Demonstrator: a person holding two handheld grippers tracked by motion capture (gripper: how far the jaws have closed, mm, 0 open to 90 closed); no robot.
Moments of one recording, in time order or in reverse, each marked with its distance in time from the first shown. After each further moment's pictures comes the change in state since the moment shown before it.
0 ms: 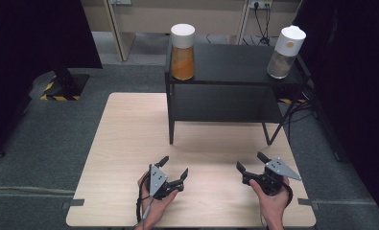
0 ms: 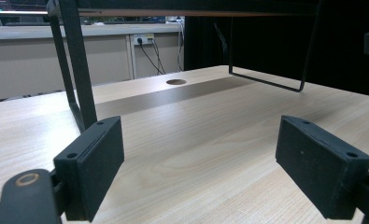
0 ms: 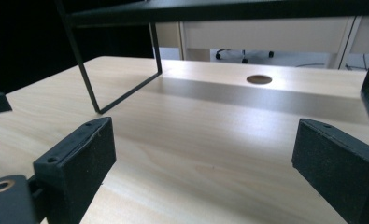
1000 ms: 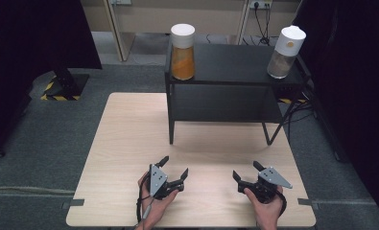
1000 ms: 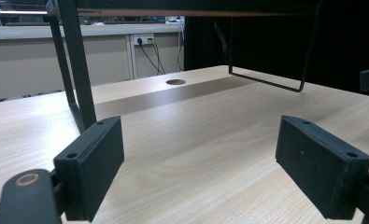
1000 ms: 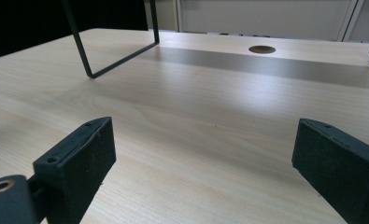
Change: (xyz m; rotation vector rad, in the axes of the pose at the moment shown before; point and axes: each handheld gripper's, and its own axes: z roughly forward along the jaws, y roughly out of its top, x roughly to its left) left arm -0.001 0.000 0.000 0.000 0.000 0.001; right arm 0.008 -0.031 0.005 0.050 -0.024 -0.035
